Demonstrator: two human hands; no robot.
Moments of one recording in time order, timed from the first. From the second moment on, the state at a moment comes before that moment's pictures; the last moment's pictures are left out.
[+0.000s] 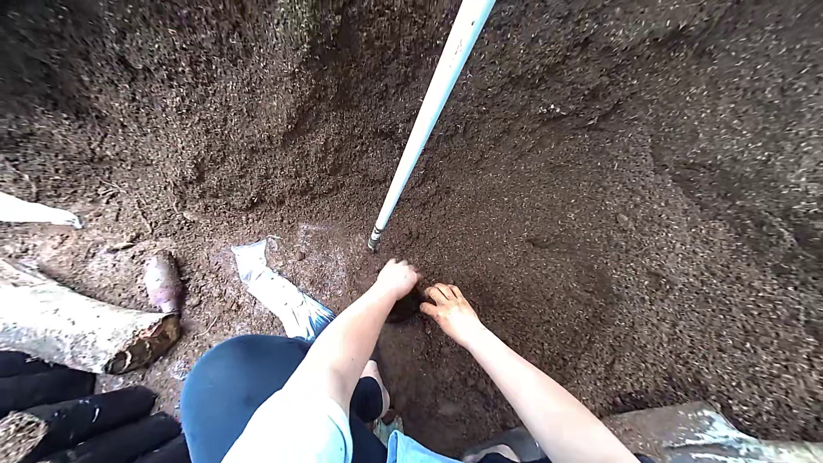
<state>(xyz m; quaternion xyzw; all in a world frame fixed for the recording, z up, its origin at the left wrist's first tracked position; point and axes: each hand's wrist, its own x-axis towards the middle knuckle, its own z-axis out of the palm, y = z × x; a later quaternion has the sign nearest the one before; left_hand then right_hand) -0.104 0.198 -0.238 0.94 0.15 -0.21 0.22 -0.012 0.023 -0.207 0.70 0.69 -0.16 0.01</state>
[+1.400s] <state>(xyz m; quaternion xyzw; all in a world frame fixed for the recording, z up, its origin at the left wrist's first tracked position) -0.104 0.194 -0.209 0.86 0.28 -0.25 0.35 -0.038 -0.045 -0.332 0.46 -0.36 -0.53 -0.61</state>
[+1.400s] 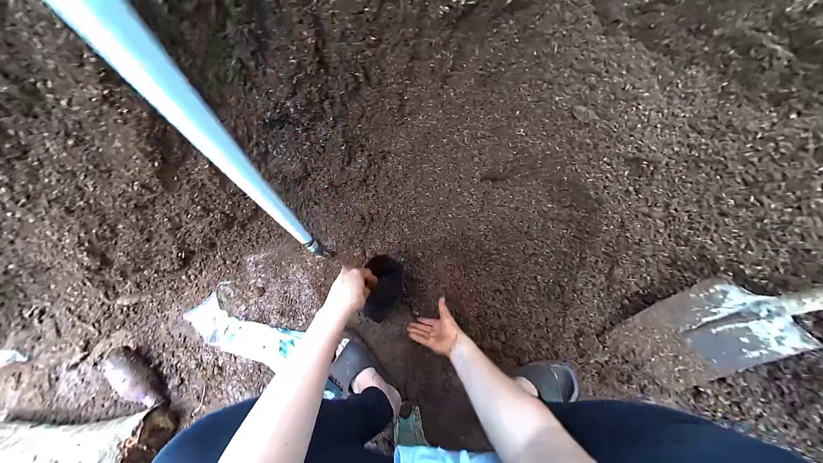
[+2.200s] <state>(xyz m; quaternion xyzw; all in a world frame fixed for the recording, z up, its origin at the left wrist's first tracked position) -0.028 0.178 -0.204 0.78 0.30 -0.29 0.47 0.069 -0.002 -0.265 0.23 -0.24 -0.38 -0.86</state>
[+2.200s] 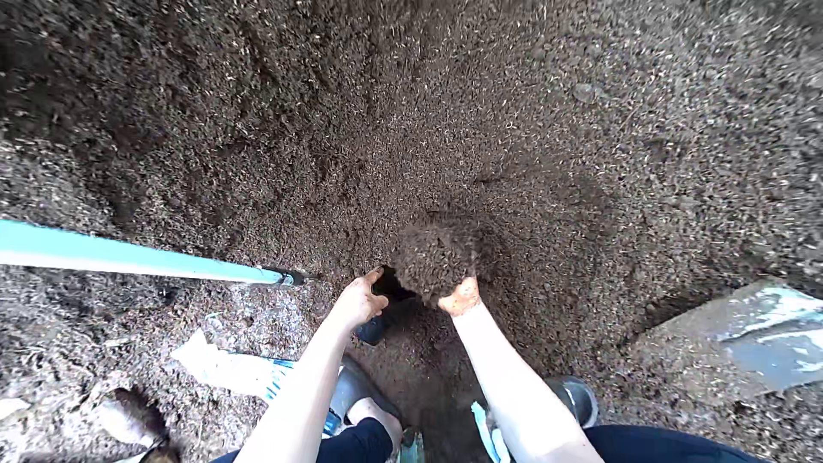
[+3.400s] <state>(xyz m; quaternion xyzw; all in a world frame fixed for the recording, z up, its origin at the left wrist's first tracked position) -0.135 0.178 -0.225 0.81 0.36 -0.09 0.45 0.028 -0.017 -0.266 0.74 -0.10 -0.36 -0.55</state>
